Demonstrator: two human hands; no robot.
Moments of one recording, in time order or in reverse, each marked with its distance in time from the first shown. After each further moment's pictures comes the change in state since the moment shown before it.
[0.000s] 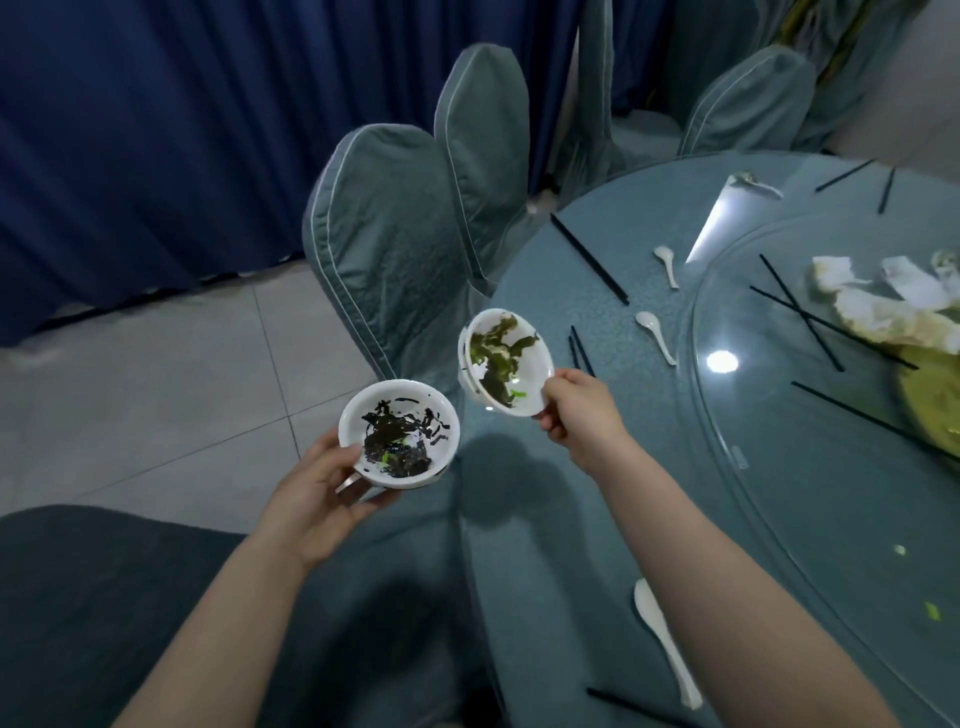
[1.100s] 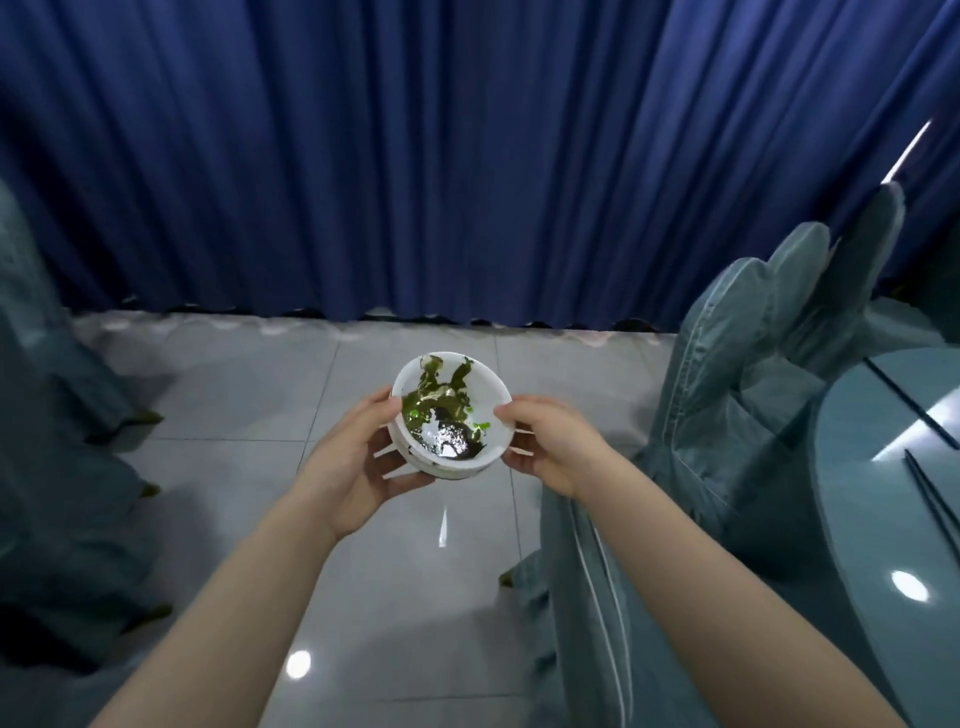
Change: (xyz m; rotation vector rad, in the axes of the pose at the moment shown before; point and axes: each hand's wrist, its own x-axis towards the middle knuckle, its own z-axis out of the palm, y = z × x) left_hand -0.297 0.183 -0.443 -0.061 0.066 0.415; right_hand -0.381 0.042 0.491 -0.123 -0.621 -0.008
